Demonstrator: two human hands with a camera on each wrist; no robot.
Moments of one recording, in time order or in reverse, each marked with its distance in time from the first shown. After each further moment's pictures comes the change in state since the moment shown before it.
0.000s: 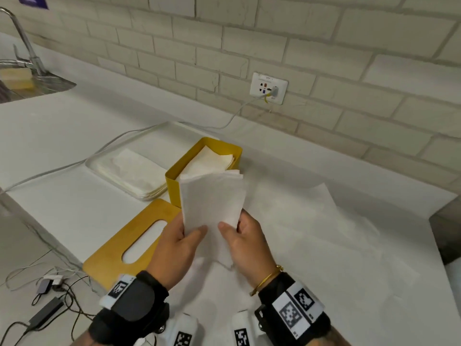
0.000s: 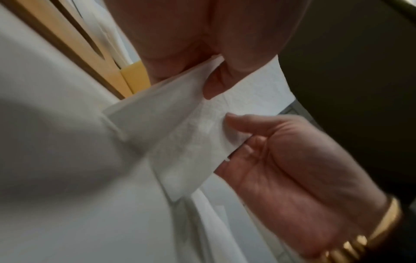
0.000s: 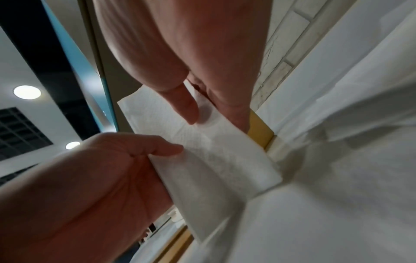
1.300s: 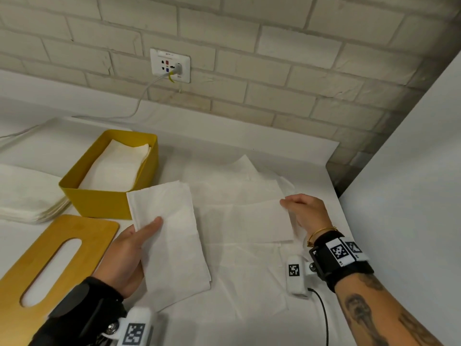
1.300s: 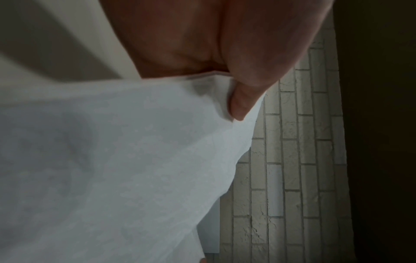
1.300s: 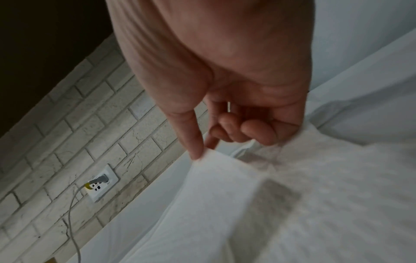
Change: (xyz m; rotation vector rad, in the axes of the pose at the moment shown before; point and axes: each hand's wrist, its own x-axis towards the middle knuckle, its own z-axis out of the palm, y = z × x) left_hand 0.009 0.009 0.046 -0.469 -0.227 -0.512; right_hand -0.046 0.047 -0.231 -0.159 0.726 0.387
